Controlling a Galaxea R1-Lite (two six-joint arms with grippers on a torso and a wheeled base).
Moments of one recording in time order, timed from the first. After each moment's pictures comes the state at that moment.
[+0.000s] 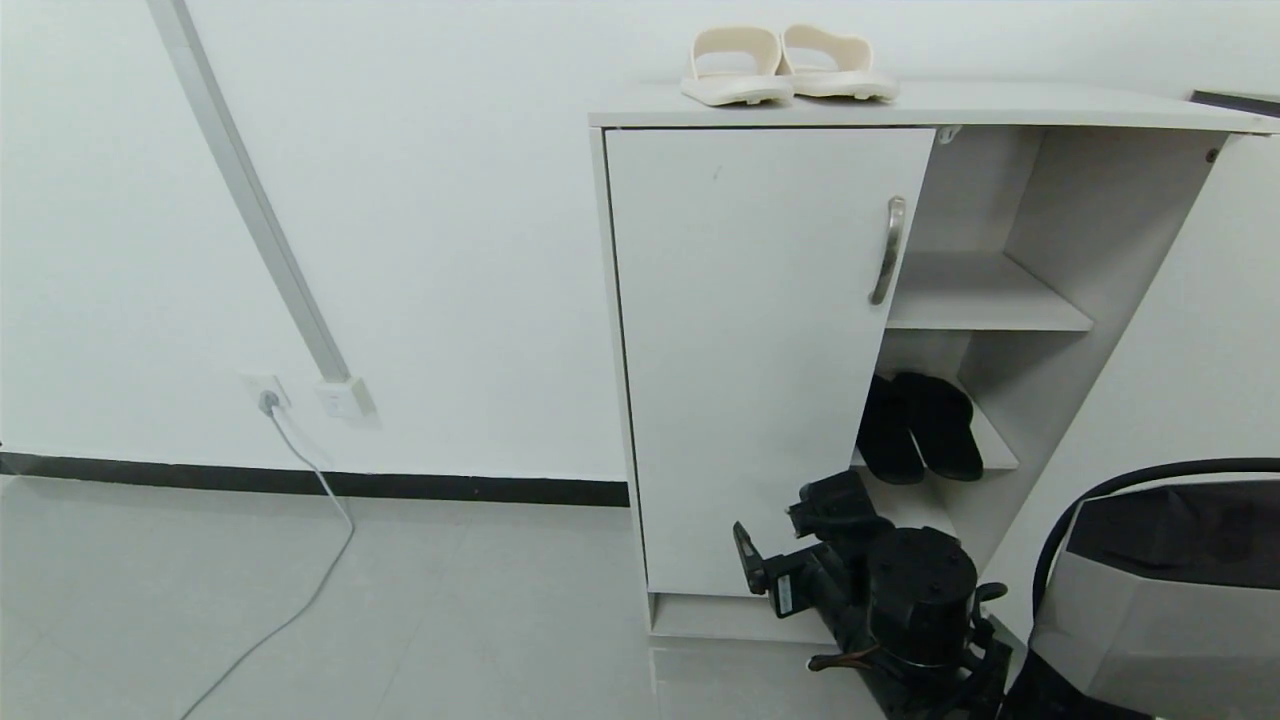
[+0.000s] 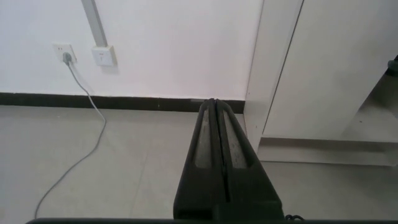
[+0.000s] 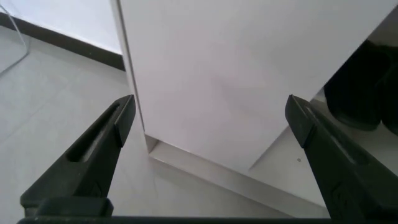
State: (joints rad) left arm 0.00 0.00 0.00 0.00 0.04 0.00; right arm 0.81 2.18 -0.55 -1.53 -0.52 -0.04
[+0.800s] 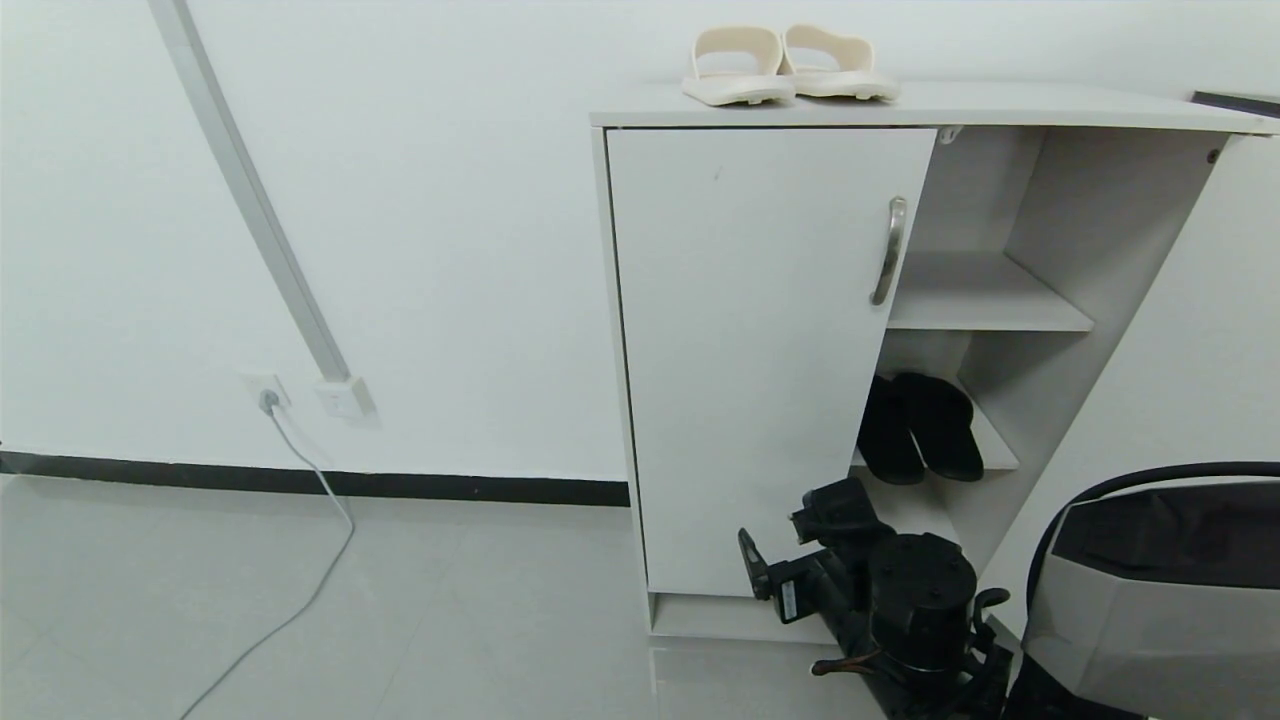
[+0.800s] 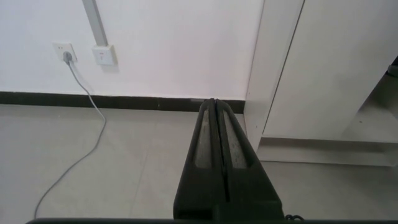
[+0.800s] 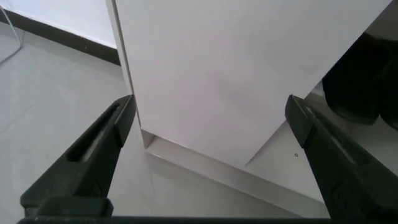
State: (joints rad) left arm 0.00 0.00 0.00 0.00 0.04 0.00; right arm 0.80 2.19 -0.53 -1.55 -0.52 -0.04
